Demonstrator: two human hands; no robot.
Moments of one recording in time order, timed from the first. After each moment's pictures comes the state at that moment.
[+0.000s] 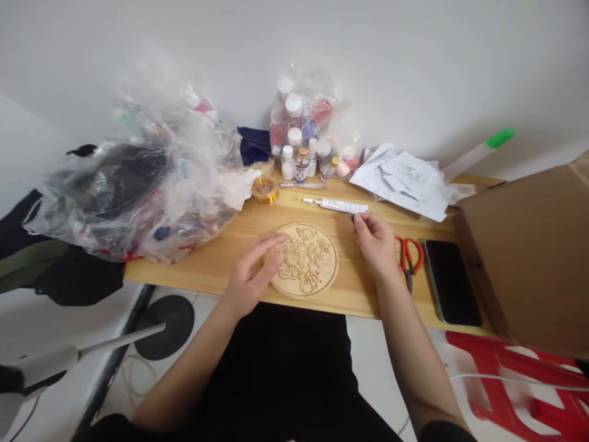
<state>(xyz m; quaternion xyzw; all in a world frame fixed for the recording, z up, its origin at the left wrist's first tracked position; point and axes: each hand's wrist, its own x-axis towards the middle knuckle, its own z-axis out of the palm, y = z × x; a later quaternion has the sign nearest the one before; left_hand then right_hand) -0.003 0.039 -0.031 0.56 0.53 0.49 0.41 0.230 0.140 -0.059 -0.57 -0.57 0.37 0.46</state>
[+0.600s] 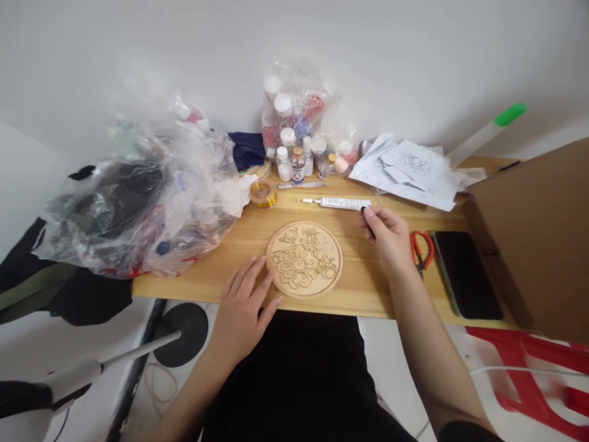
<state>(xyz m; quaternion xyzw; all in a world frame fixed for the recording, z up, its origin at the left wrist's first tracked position) -0.026 -0.006 -0.049 0.79 0.59 0.14 0.03 0.234 0.140 -0.050 -0.54 -0.47 0.47 0.51</state>
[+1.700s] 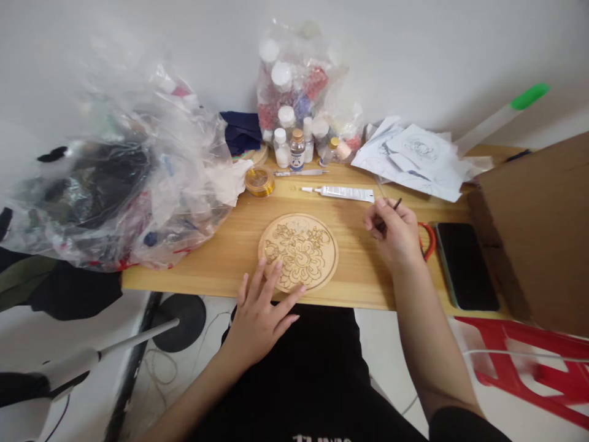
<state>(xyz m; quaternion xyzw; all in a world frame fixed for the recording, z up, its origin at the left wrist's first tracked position) -0.003 -0.027 -0.062 0.83 0.55 0.11 0.06 0.235 0.137 -0.041 -0.51 -0.46 0.52 0.51</state>
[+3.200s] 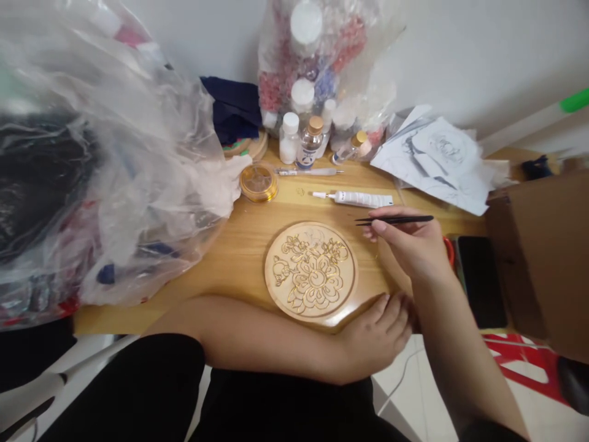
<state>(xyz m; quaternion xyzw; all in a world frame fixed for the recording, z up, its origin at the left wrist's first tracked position) 0.124 0.024 -0.082 0.95 0.27 0.14 -0.02 0.218 0.153 -0.037 -0.53 -0.50 0.52 0.45</state>
